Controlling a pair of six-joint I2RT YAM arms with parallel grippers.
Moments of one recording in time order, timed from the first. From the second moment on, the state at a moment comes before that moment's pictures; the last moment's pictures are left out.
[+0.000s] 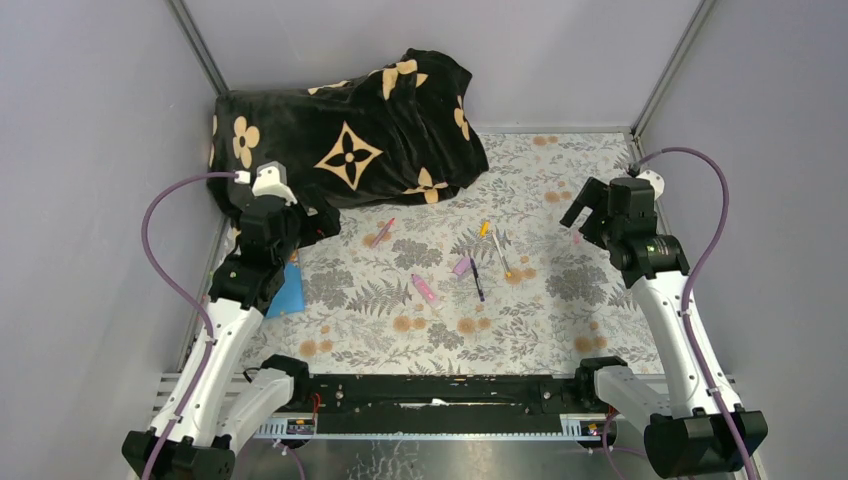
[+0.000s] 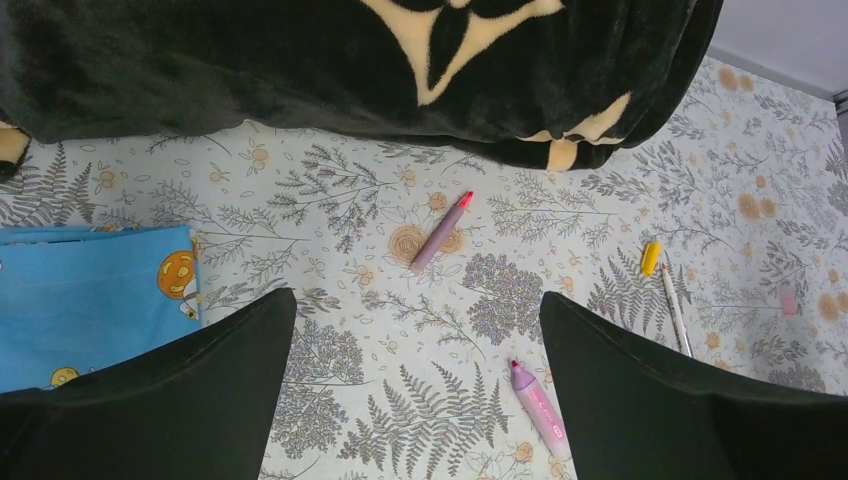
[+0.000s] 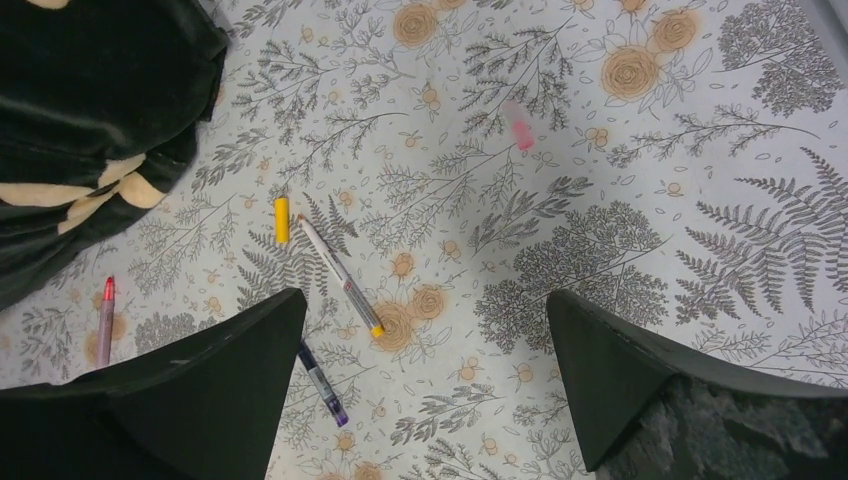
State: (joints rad) left arm -0.21 0.85 0.91 -0.47 -0.12 -0.43; right arm 0.09 0.99 1.04 -0.72 0.20 0.54
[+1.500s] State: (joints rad) left arm -0.21 0.79 0.79 -0.44 -0.29 -0.43; right arm 0.09 1.18 0.97 -0.65 -0.11 0.49
